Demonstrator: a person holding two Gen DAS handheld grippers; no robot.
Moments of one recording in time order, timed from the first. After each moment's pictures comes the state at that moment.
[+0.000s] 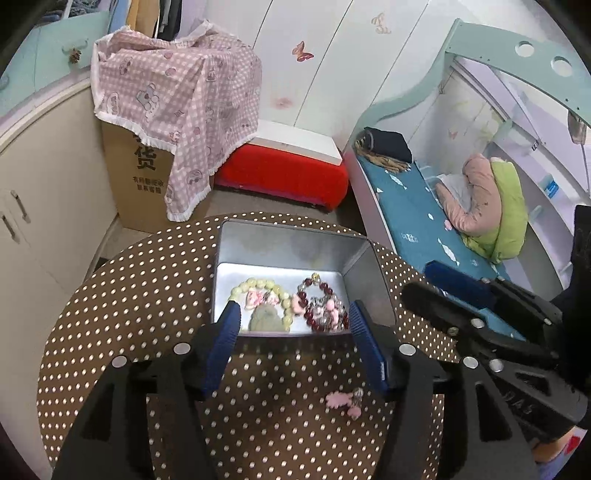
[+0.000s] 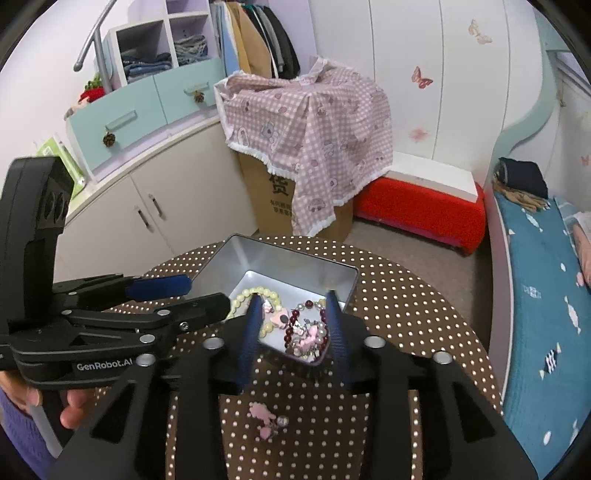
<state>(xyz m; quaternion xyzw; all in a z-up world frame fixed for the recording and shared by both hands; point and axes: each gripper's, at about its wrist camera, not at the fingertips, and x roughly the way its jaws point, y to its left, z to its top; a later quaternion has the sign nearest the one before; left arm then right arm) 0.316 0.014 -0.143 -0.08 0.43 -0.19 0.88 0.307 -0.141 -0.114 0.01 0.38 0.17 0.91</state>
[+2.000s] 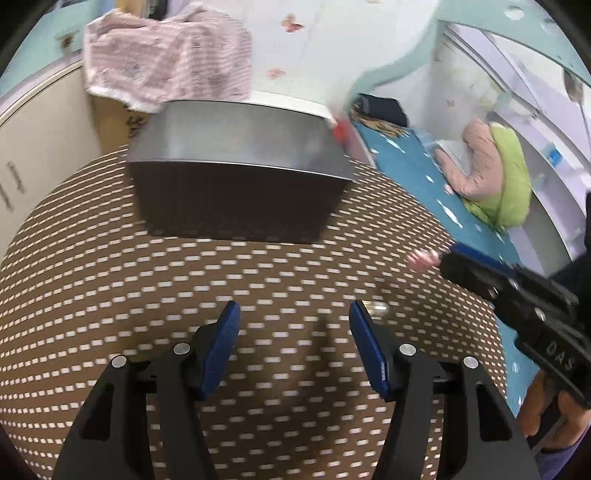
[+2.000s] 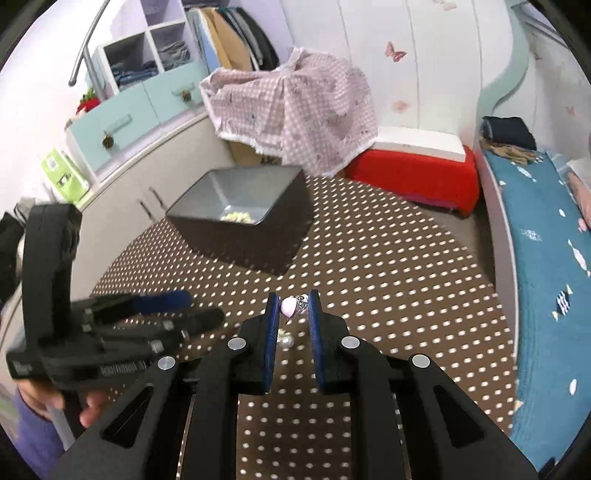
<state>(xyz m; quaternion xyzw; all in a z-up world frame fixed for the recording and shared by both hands) 0.253 -0.052 -0.207 -0.05 0.47 -0.20 0.86 0.239 -0.222 -0.163 0.07 0.40 0.16 0.90</state>
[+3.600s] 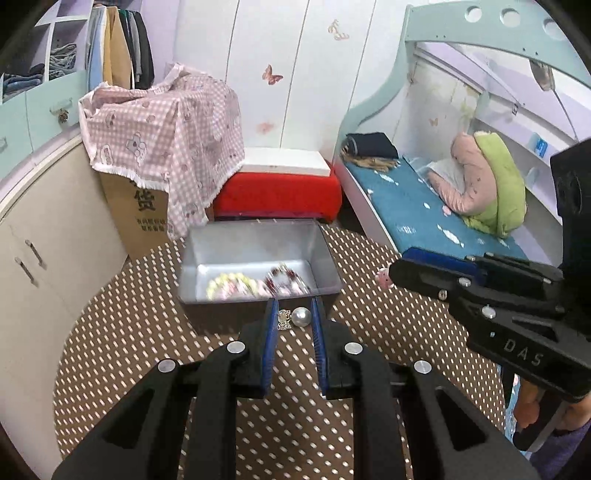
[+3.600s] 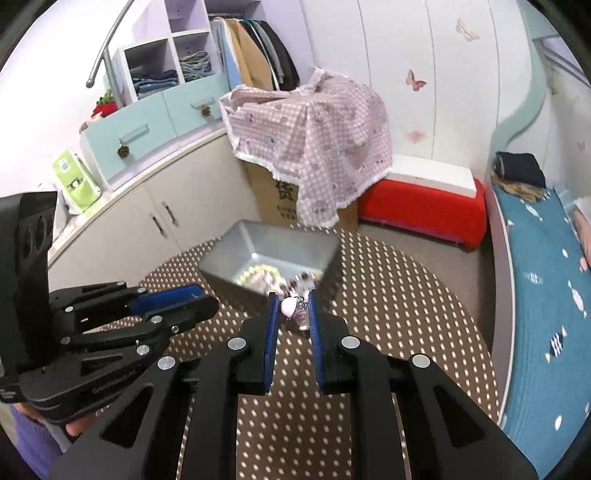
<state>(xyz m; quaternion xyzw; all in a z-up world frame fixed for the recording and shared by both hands) 0.261 -0.021 -0.126 0.00 0.38 -0.19 0.91 0.272 -0.174 -0.100 0.04 0.36 0.19 0.91</state>
